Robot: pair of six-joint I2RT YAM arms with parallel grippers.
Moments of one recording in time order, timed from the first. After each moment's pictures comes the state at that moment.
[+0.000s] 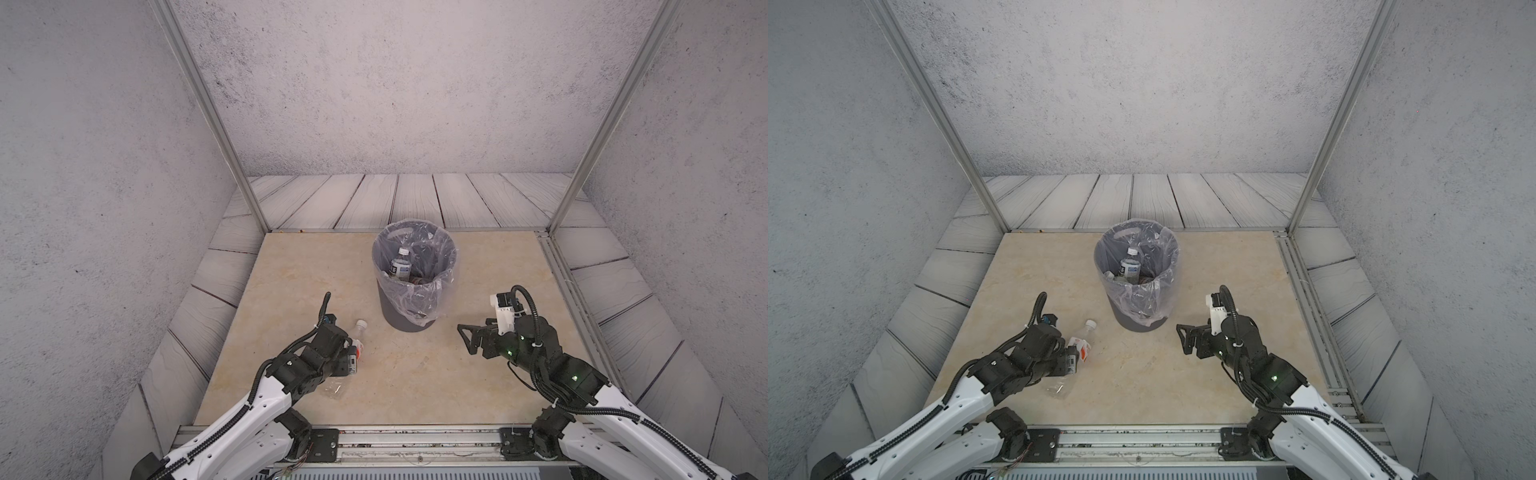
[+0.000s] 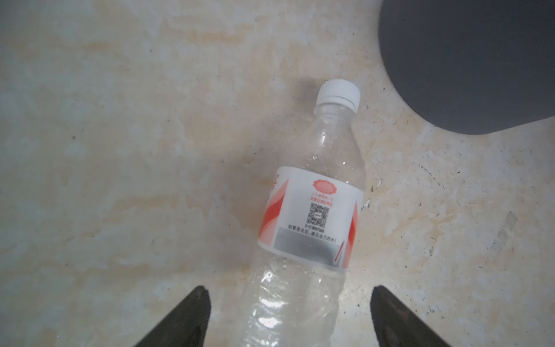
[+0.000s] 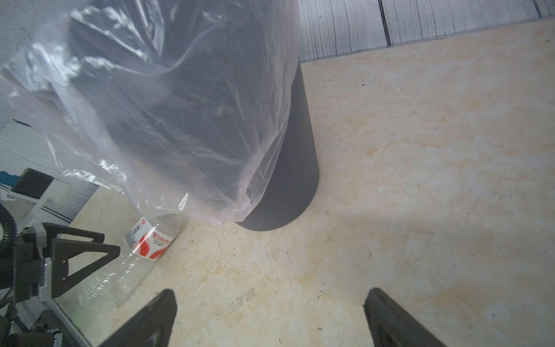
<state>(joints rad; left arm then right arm) -0.64 0.82 0.51 -0.69 -0.13 -0.60 0.64 0.67 0.56 -0.37 0.13 0.44</state>
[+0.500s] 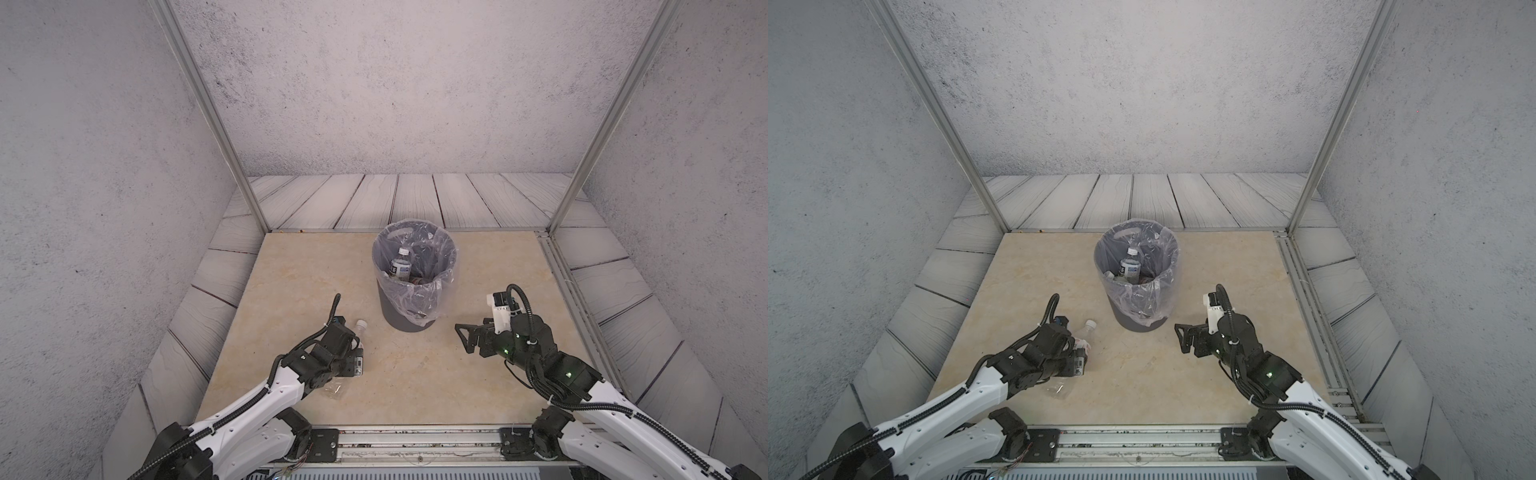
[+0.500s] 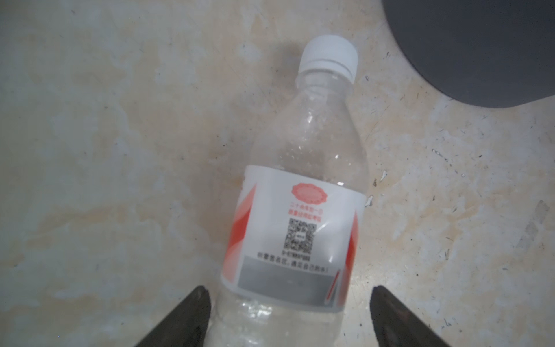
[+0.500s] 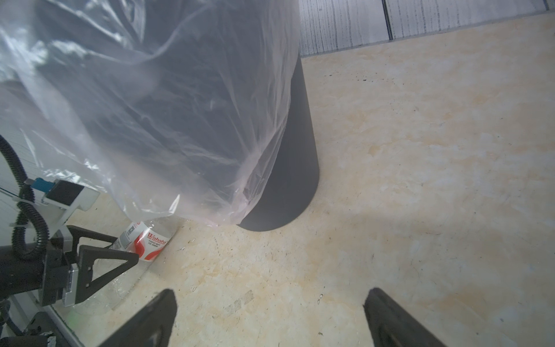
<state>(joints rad) -0.64 0.95 0.46 -0.56 -0.08 -0.58 0.64 0.71 0.55 -0.33 0.13 0.44</state>
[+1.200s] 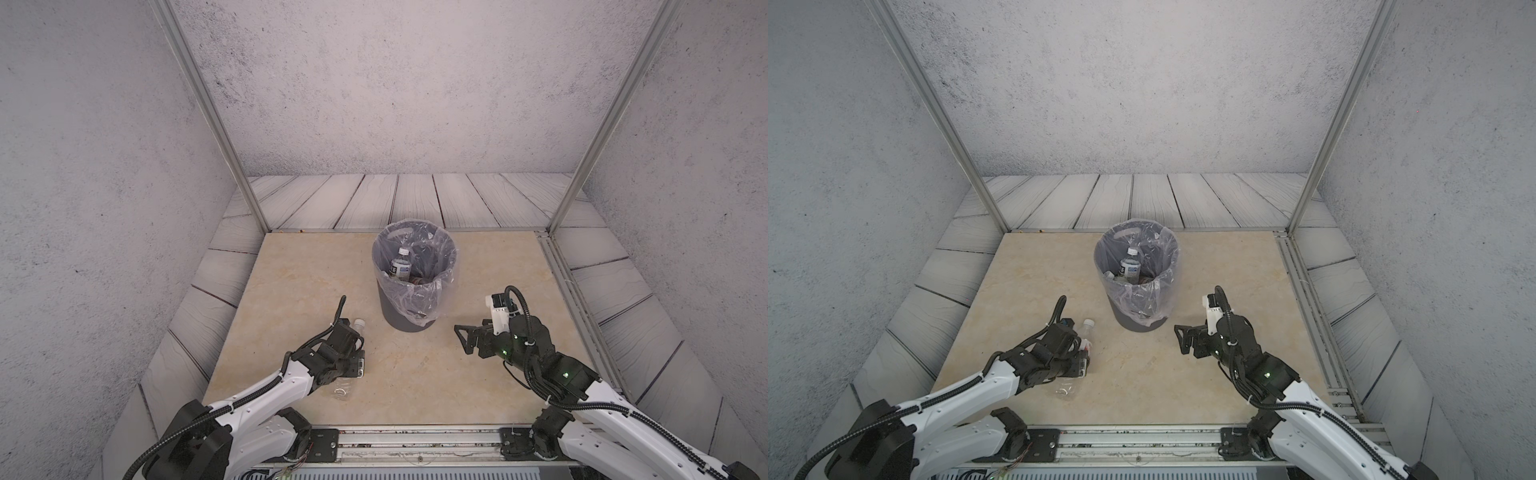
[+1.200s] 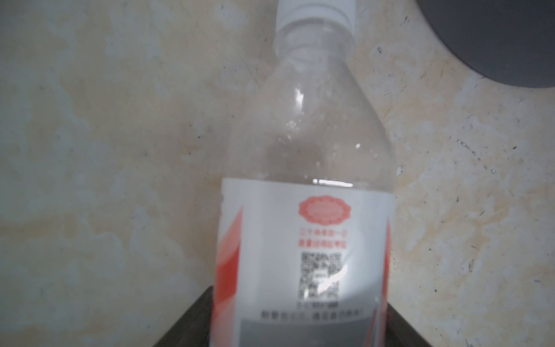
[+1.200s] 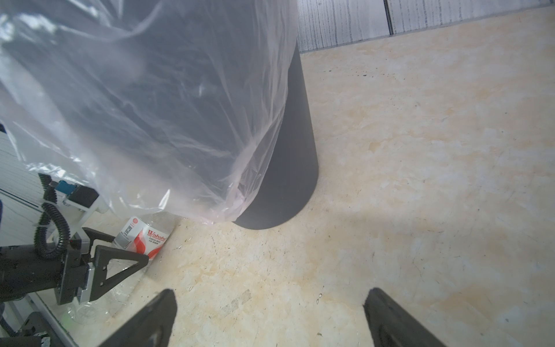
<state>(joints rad) -0.64 1.06 0.43 -0.46 -0.06 -0.58 0.64 0.72 0.53 -0.31 0.13 0.44</state>
